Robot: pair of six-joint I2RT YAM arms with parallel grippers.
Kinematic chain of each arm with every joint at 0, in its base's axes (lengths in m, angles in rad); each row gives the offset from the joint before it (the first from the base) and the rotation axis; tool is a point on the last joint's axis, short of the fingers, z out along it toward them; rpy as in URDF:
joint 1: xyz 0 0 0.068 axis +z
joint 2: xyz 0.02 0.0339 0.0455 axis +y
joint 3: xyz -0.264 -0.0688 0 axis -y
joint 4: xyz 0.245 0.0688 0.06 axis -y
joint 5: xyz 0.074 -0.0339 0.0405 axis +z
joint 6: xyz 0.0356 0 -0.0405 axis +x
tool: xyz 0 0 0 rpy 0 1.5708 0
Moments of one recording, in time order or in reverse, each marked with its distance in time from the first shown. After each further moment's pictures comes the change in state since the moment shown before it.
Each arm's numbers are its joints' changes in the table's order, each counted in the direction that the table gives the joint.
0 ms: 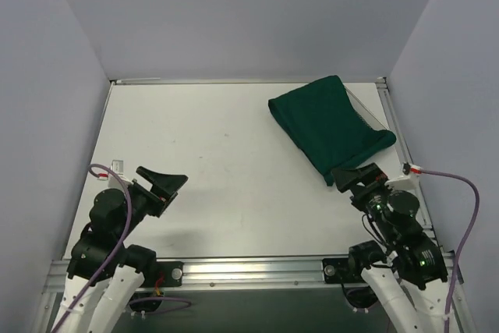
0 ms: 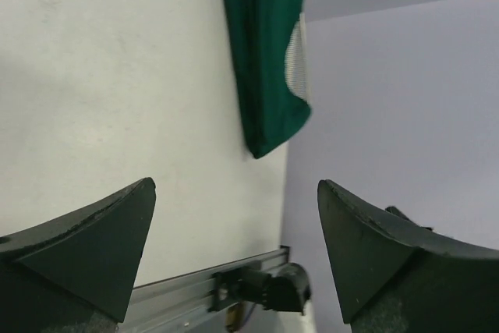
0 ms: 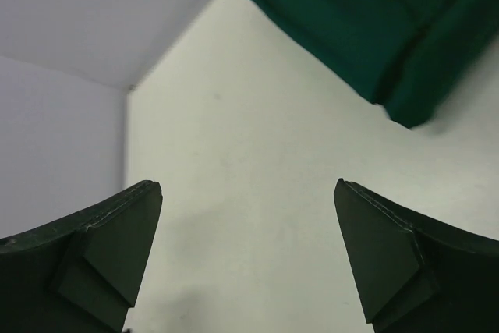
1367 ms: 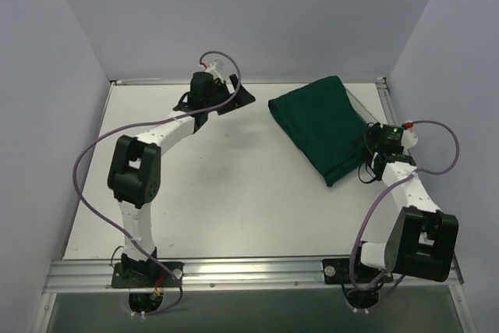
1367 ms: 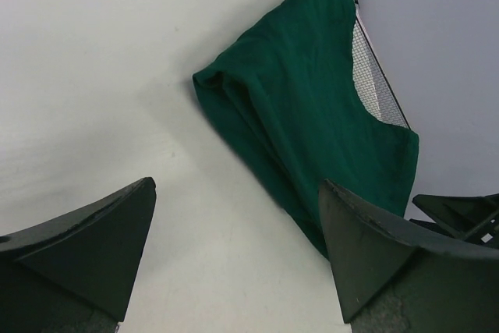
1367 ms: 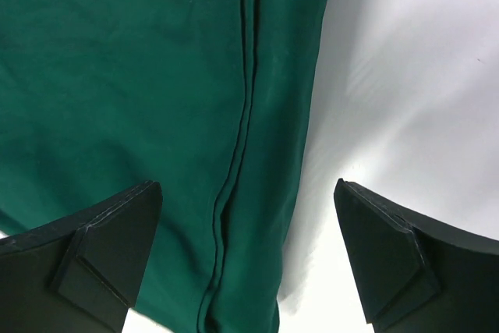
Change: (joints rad) left arm -0.056 1.707 0.912 0.674 -0.185 0.534; right arm -0.484 1.085 0.083 0.366 -0.061 -0.205
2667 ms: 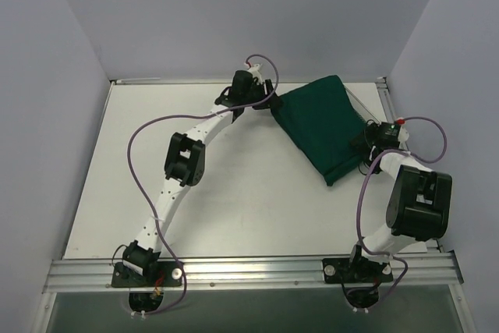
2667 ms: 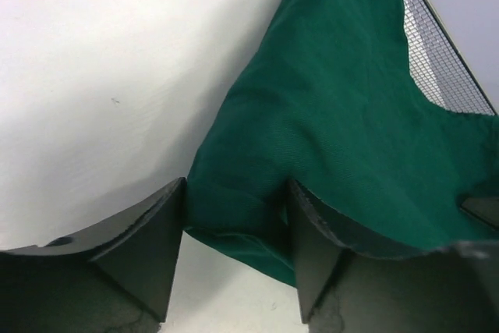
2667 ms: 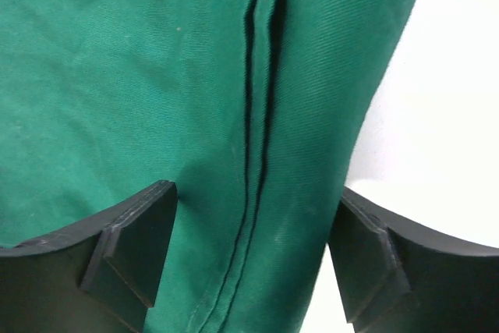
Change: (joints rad) left arm -0.111 0.812 1.025 -0.248 -0.075 0.163; right arm -0.053 0.325 0.042 0.251 0.132 -0.072
